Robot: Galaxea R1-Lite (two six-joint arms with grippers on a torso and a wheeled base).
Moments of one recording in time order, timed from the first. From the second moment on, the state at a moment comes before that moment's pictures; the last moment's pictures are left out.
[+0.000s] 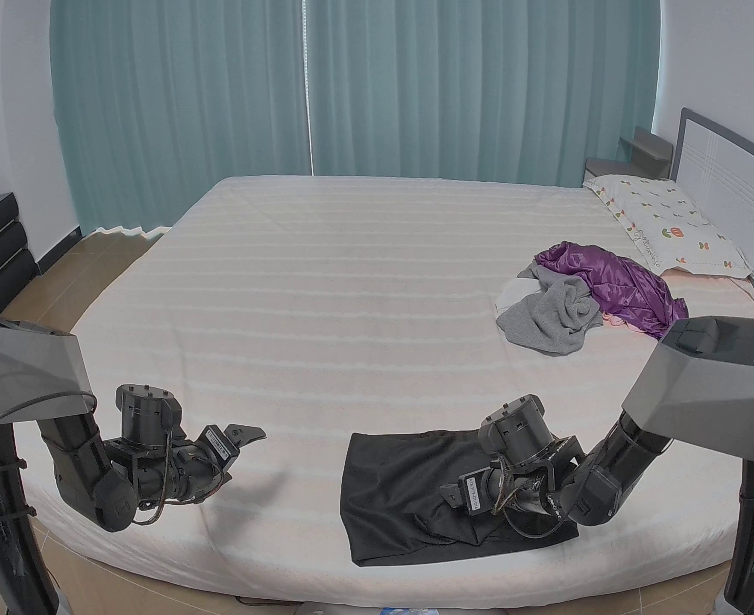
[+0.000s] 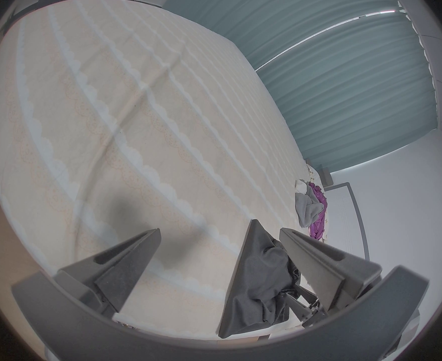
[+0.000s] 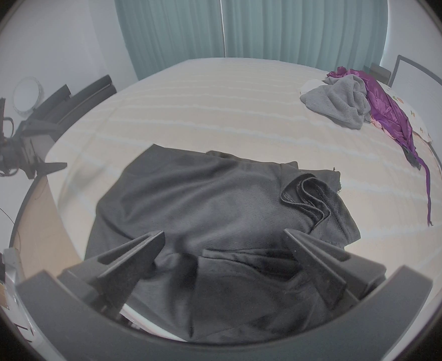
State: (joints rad) left arm -0.20 2.16 -0.39 -1.11 -0.21 -0.98; right arm 0.65 2.25 -0.77 -0.59 -0.22 0.29
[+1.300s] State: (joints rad) left arm -0.20 2.16 -0.39 -1.12 -0.21 -0.98; right arm 0.57 2.10 -0.41 -0.81 -0.22 0.29
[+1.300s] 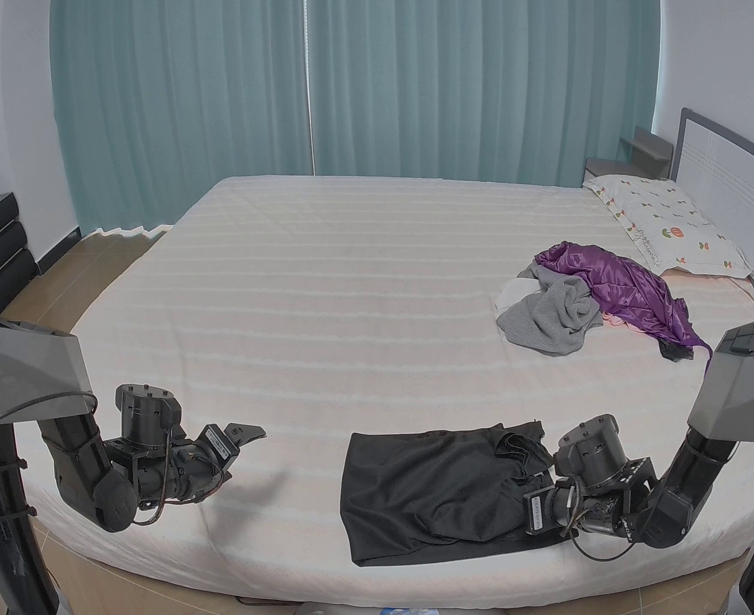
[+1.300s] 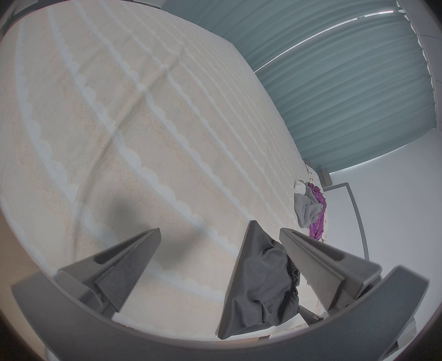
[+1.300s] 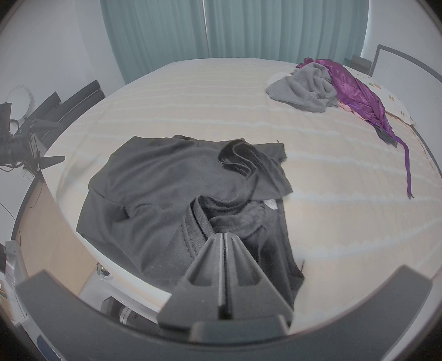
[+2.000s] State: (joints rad) left arm -0.20 2.16 -0.39 -1.12 -0.21 -0.98; right arm 0.47 2.00 -0.20 -0.90 -0.14 0.30
